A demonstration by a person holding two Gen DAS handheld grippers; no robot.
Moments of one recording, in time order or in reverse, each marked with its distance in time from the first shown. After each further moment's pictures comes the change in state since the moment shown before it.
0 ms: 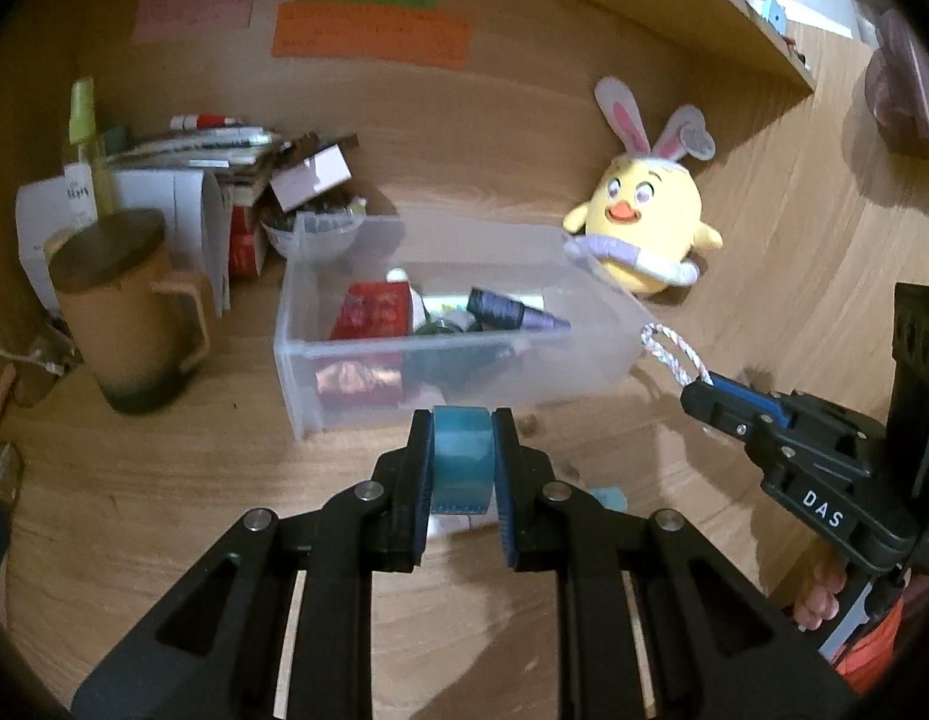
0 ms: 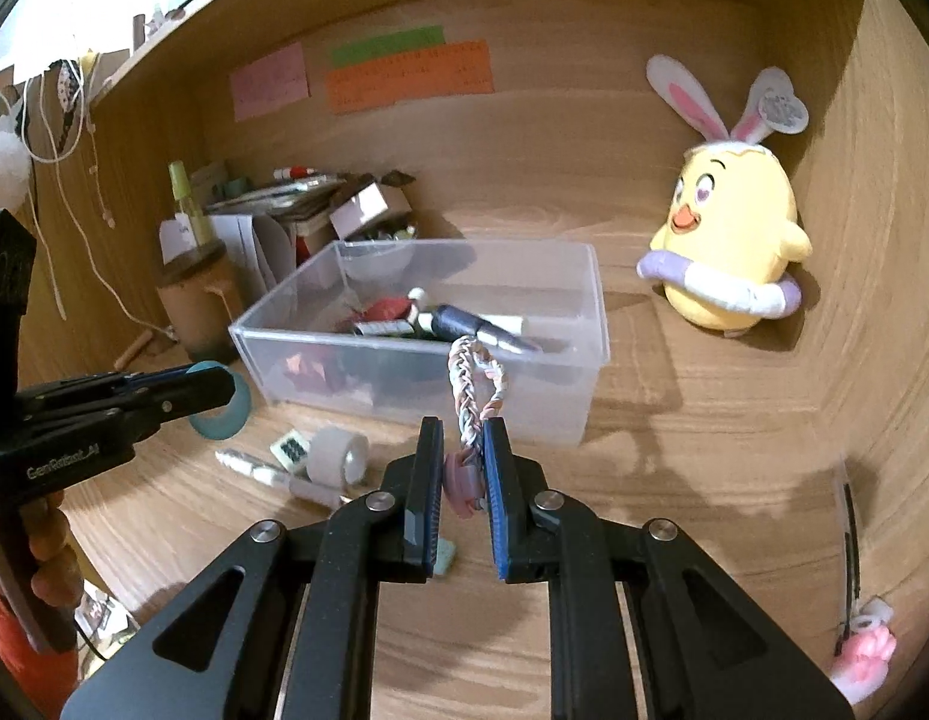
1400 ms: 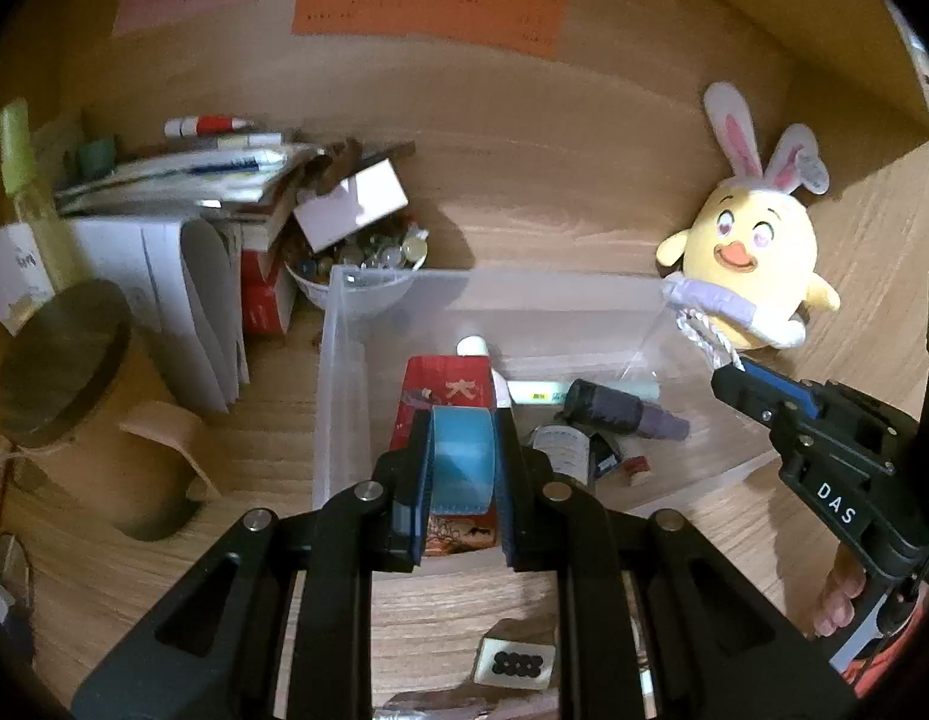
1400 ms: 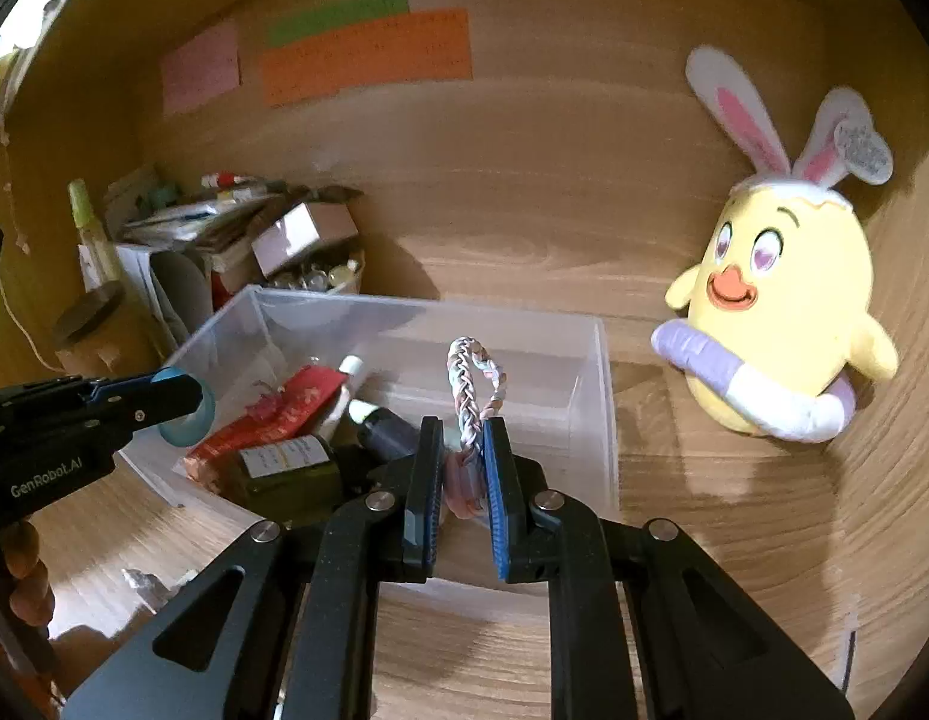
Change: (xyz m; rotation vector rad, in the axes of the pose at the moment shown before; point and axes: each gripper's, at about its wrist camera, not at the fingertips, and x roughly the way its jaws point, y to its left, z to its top) left arm 0.089 0.037 0.065 -0.042 0.060 0.109; right arm 0.099 -0.020 0.067 -0.030 0.051 -0.068
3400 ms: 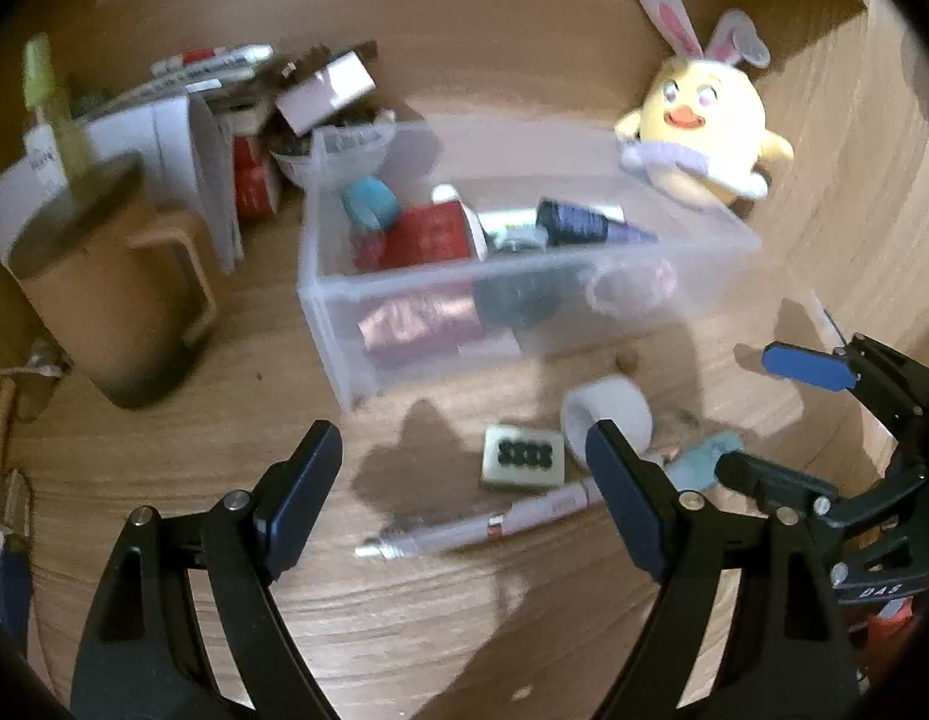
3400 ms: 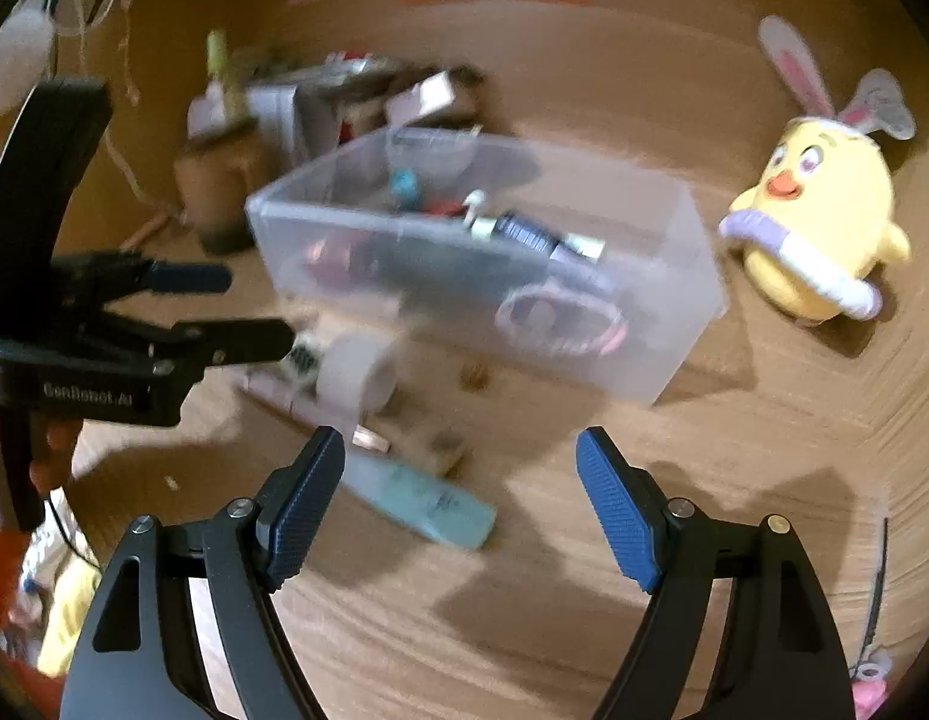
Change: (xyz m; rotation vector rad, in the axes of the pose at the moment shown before) left arm -0.024 -0.008 -0.083 0.128 0.137 -0.031; right arm -0.047 0.042 -0.092 -0.160 0.152 0.120
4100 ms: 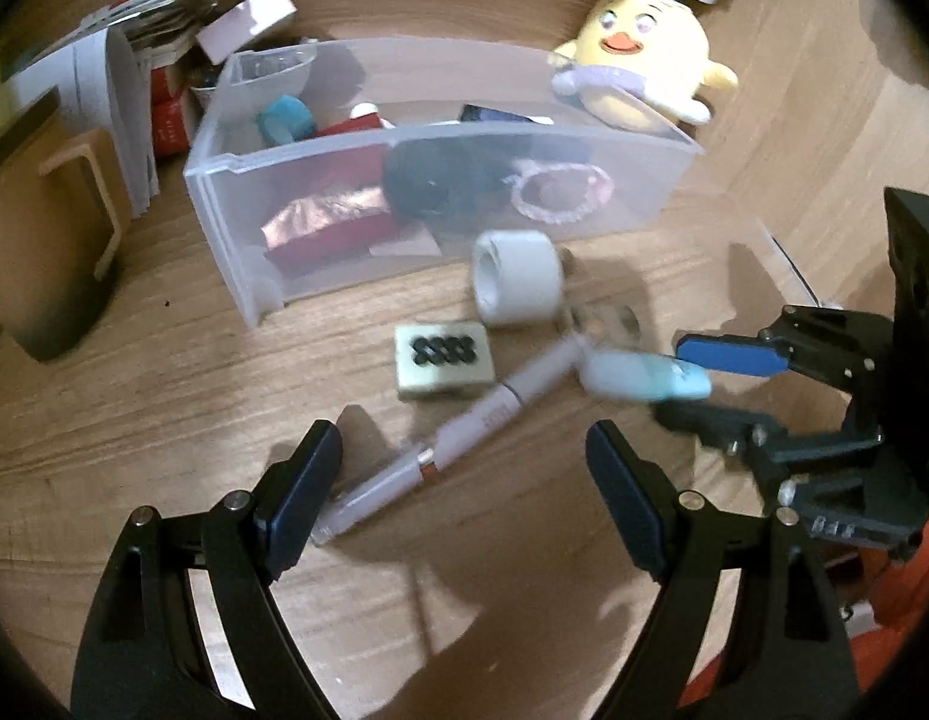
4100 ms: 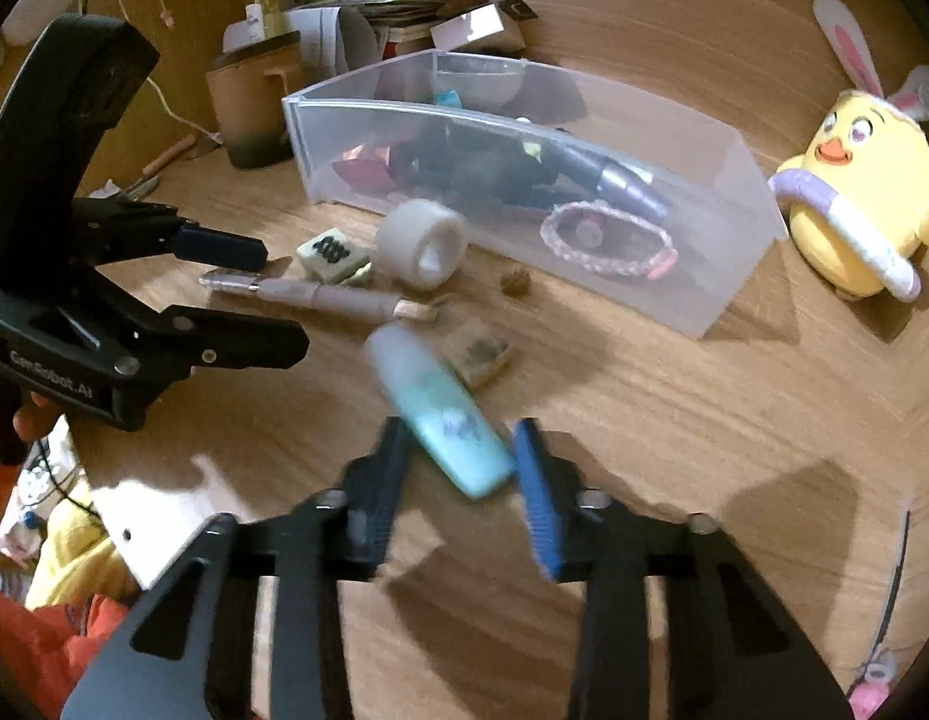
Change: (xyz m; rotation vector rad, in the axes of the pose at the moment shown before) left arm 0.009 -0.015 -0.027 0.056 0.122 -0.149; right arm 0.008 0.000 -0.024 -0.066 0.115 0.075
